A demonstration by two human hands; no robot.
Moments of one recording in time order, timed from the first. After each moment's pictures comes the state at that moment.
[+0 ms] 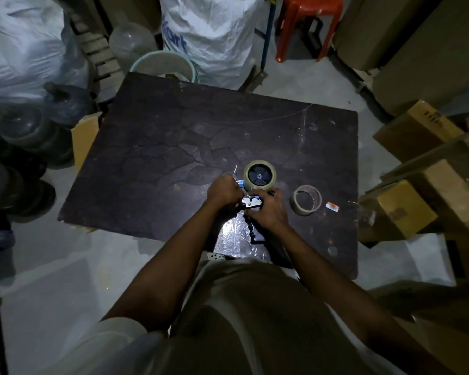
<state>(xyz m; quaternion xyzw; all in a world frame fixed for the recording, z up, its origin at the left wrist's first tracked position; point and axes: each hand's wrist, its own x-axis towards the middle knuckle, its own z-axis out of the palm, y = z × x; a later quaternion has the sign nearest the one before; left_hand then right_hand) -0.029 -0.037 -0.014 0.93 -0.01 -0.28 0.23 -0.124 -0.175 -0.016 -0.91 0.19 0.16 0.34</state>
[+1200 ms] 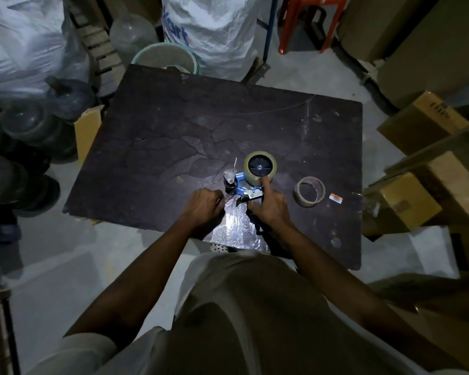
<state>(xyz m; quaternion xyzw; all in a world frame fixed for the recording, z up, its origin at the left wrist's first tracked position) -0.081 0.046 -0.025 0.95 -0.25 -0.11 0.14 -0.131 -0.169 -0.038 -0.93 0.16 0.11 0.32</state>
